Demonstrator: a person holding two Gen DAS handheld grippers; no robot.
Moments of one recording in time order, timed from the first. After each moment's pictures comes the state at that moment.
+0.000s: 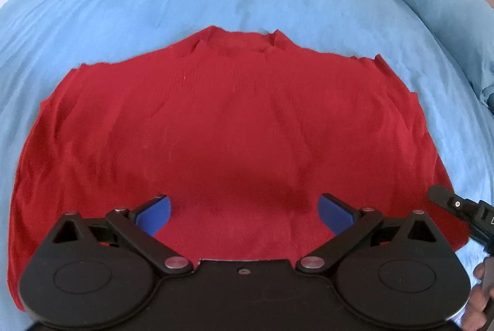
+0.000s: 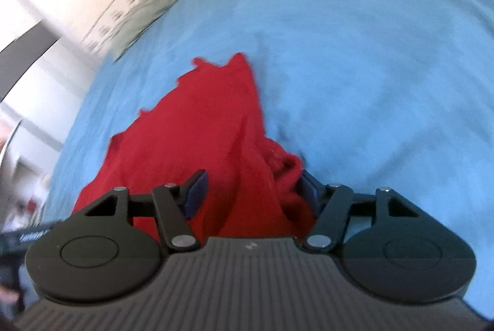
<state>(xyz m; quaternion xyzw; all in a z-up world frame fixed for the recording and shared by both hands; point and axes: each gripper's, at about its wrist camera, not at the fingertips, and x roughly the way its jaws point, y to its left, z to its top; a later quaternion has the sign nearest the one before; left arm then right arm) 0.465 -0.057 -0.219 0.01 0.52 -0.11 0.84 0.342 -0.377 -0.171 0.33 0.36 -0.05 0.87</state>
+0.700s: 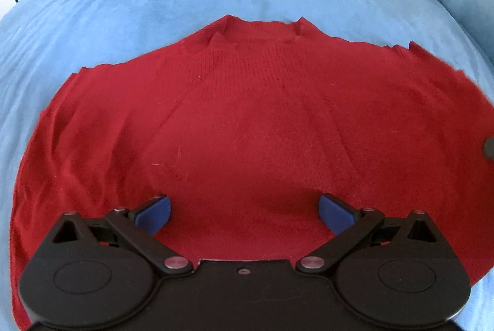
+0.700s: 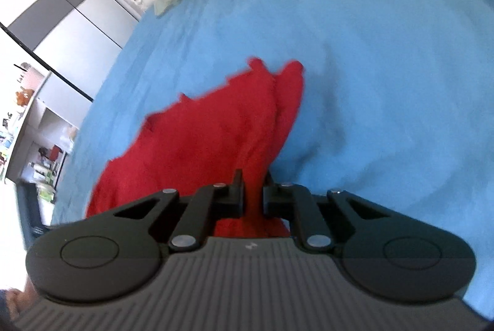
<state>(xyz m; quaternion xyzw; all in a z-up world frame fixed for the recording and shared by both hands) 0.488 -0.055 -0.242 0.05 0.53 -0.09 0.84 0.398 -0.377 -0.129 0.29 0.40 0.04 0.87</state>
